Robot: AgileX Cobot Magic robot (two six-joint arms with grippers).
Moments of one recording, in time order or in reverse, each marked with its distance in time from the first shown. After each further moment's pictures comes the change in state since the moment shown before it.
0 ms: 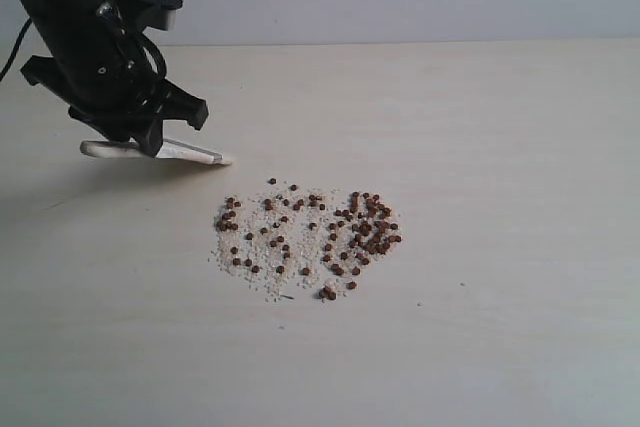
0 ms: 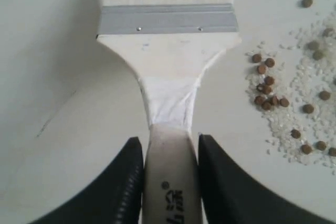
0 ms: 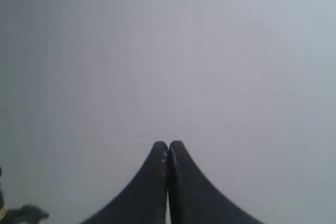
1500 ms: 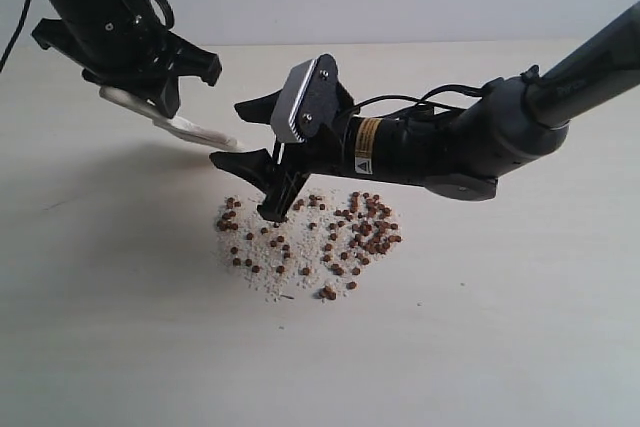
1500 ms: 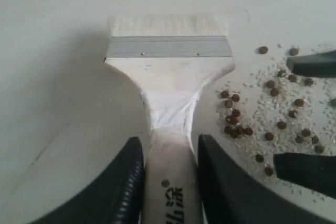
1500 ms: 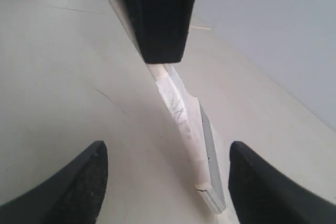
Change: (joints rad) left arm 0.000 0.000 -0.113 -0.053 0.023 0.027; right arm 0.328 2.091 -1.005 -0.447 -0.515 -0.328
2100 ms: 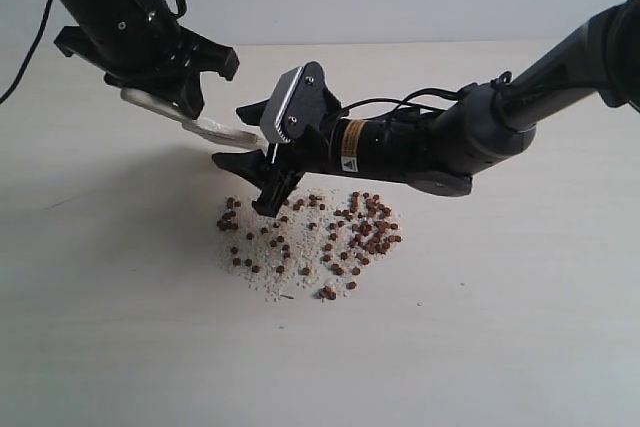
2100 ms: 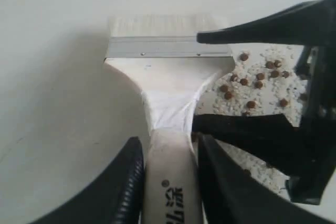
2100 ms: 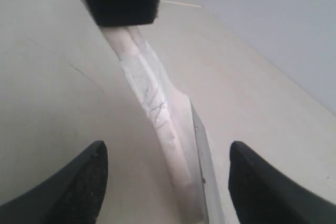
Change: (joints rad) left arm -0.002 0.000 0.000 -0.138 -0.031 0.078; right arm 0.000 0.090 -0.112 0.012 0.077 0.000
